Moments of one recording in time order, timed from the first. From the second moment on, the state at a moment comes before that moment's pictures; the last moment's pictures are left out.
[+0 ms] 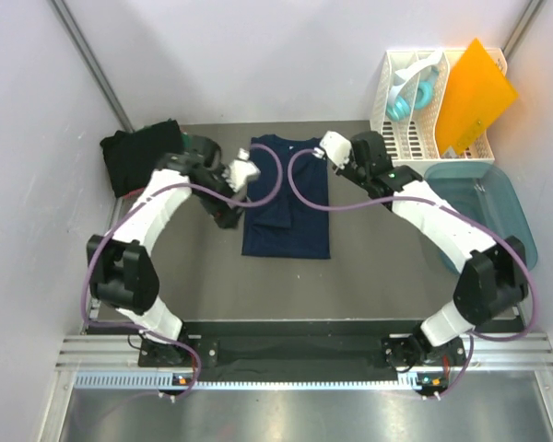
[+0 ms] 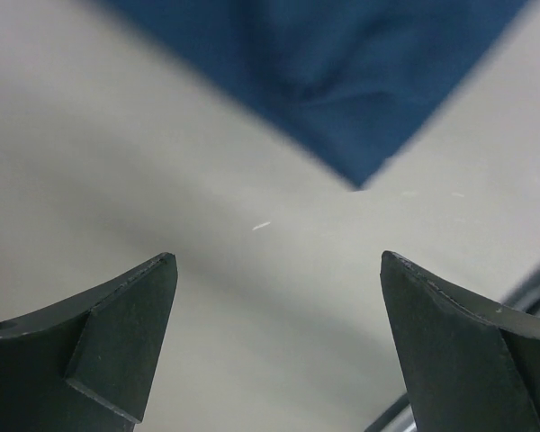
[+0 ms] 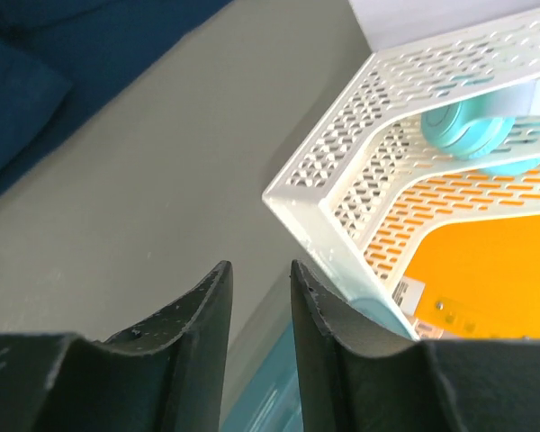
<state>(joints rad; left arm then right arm) -0.20 1.61 1.46 -0.99 0.35 0.64 0.49 1.56 1.33 -0.40 0.27 -0.69</state>
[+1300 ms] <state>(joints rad) -0.66 1.94 1.45 -0.62 0.06 0.65 0.48 1.45 1.18 -0.51 0.32 -0.79</state>
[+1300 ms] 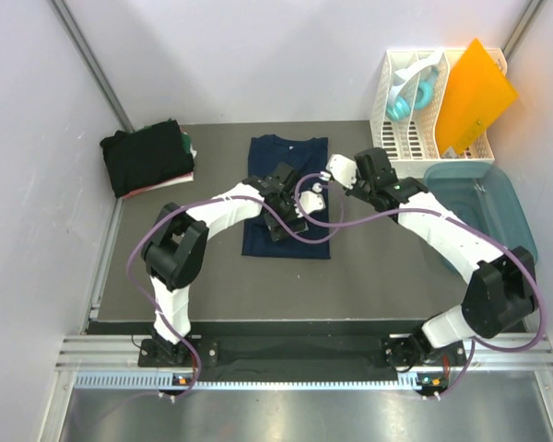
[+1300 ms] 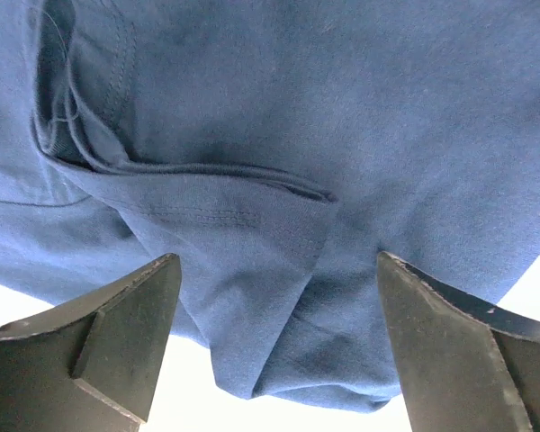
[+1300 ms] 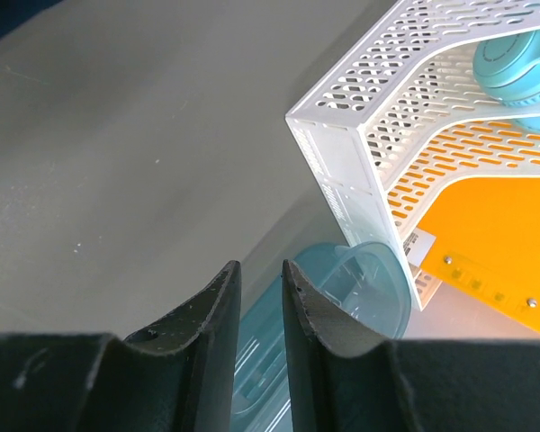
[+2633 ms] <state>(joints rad) -0.65 1.90 1.46 -0.52 -0.18 0.63 0.48 1.51 1.24 -0.50 0.32 -0.78</state>
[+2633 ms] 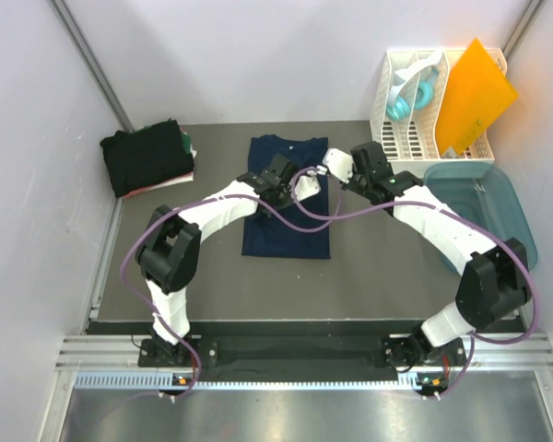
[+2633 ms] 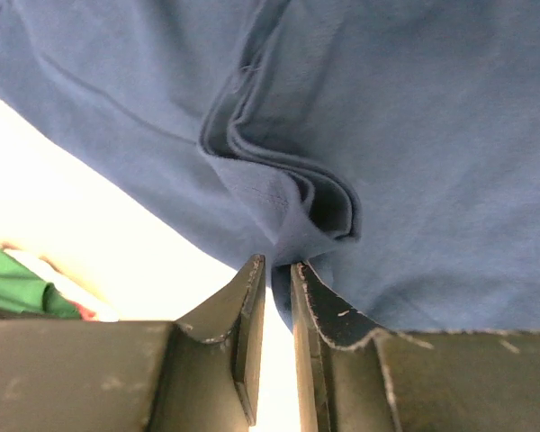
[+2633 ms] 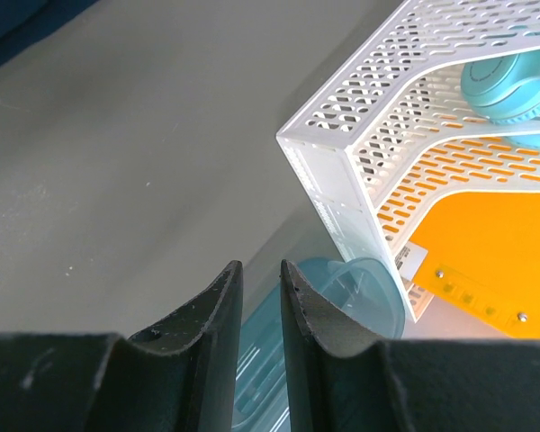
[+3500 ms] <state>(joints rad) -0.52 1.93 1.40 -0.33 -0.57 0.63 0.48 1.52 1.25 -0.50 0.32 -0.78</state>
